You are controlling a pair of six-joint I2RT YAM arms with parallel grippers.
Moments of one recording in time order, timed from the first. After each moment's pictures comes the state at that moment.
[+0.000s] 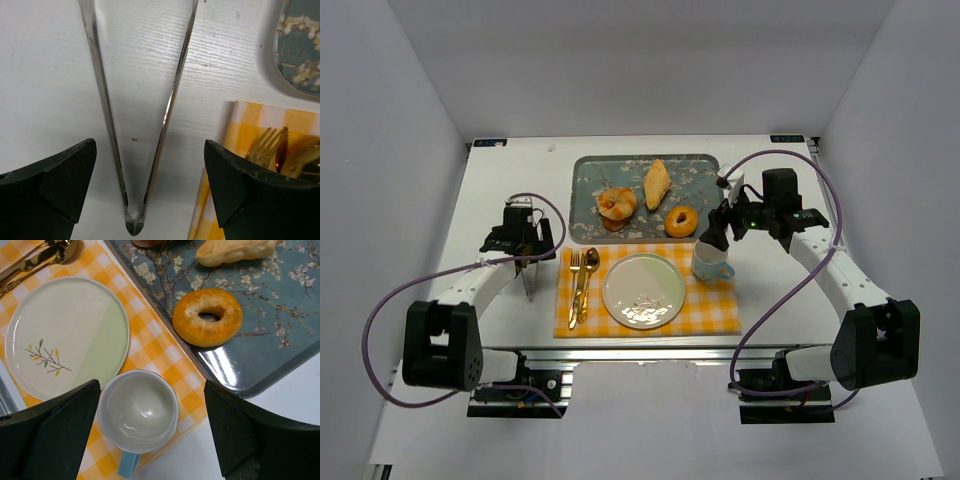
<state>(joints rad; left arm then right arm) -0.10 1.29 0.72 -0.29 -0.24 -0.21 0.24 1.33 1.02 -0.41 -0.69 -0.42</state>
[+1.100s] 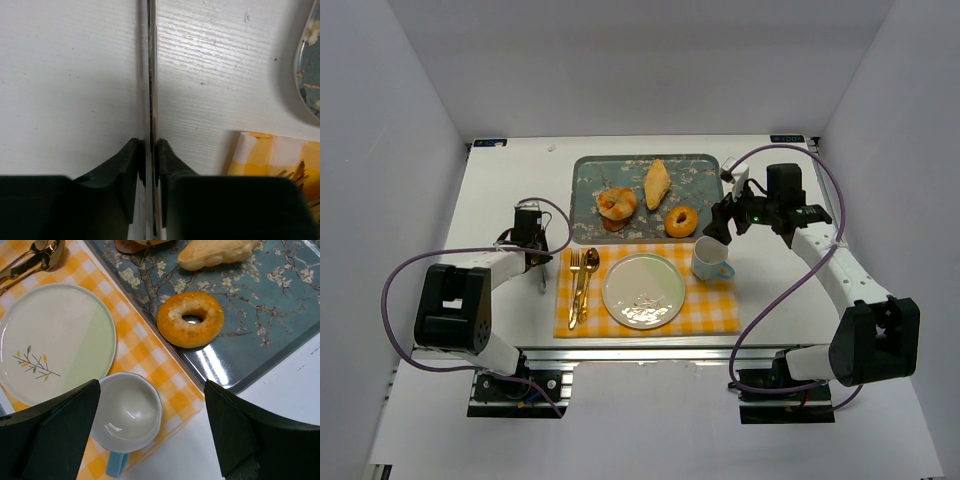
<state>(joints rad) -0.11 1.53 0.70 -0.08 -0.22 -0.24 0.21 1.34 1.05 -0.40 -0.67 -0.42</state>
